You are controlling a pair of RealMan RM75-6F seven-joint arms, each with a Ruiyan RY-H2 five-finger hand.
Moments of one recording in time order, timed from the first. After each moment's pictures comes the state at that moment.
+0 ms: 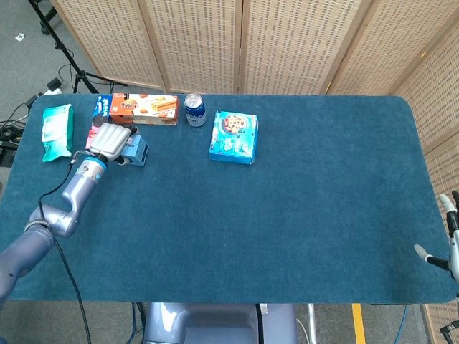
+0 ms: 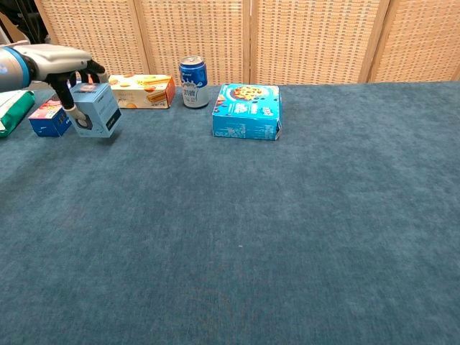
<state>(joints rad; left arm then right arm) -0.94 -1.57 -0.18 -0.67 1.36 0.61 -0.16 0.04 -1.08 0.15 -1.56 -1.40 1.52 0.06</state>
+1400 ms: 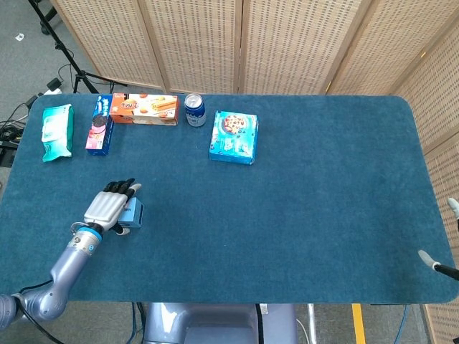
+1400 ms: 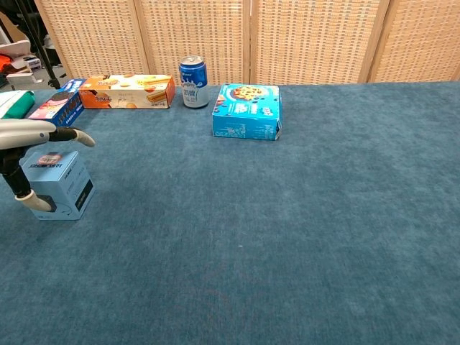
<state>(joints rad) -0.71 -1.27 -0.04 -1.72 0.83 0.94 0.46 0.00 -1.03 0.12 -1.54 -1.49 1.60 0.25</state>
